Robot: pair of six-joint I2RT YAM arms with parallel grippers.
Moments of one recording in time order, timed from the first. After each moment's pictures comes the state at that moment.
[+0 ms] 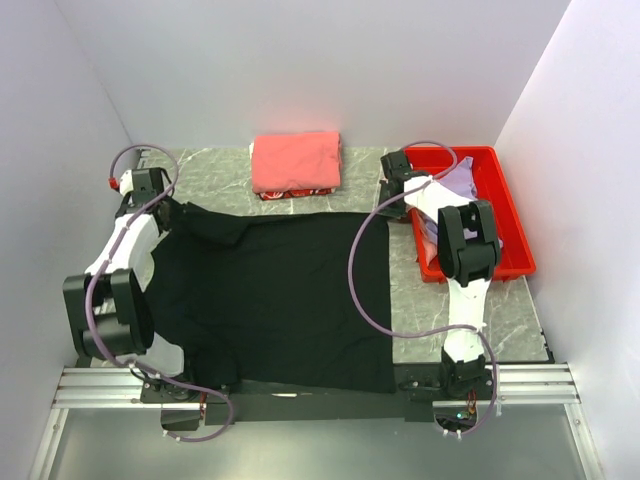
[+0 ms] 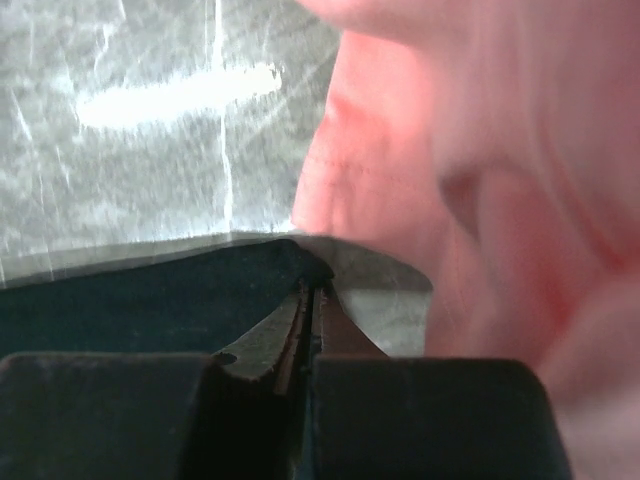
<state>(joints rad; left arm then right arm) 0.15 1.51 1.09 -0.36 -0.16 -0.81 0.24 2.12 1.58 -0.54 0.12 0.39</state>
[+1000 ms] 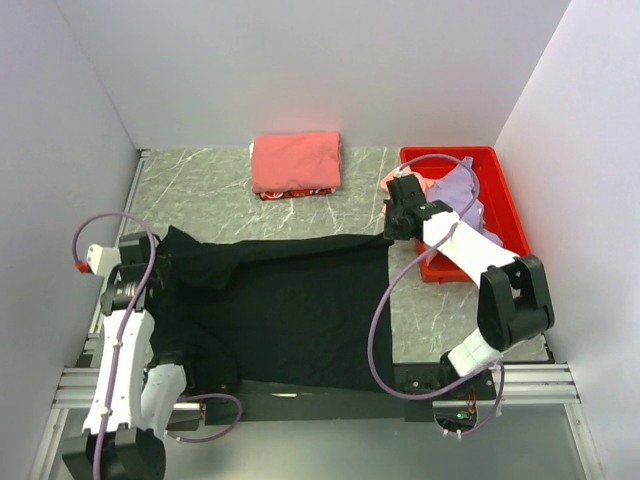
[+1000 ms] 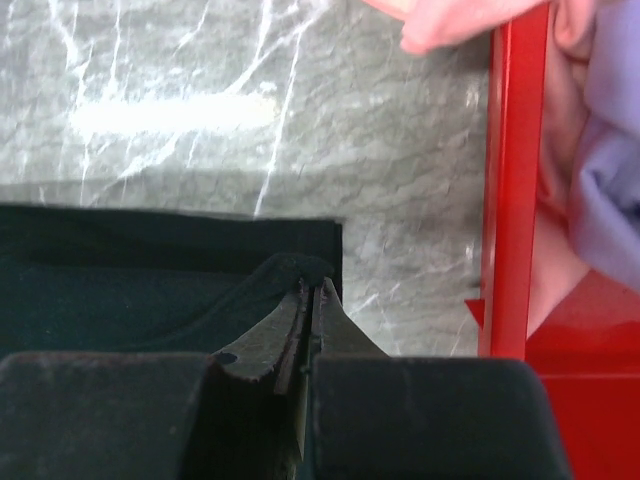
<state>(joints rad) 0.15 0.78 0.70 -0.65 -0.36 -1.12 0.35 1.58 1.13 -0.50 0.18 0.36</state>
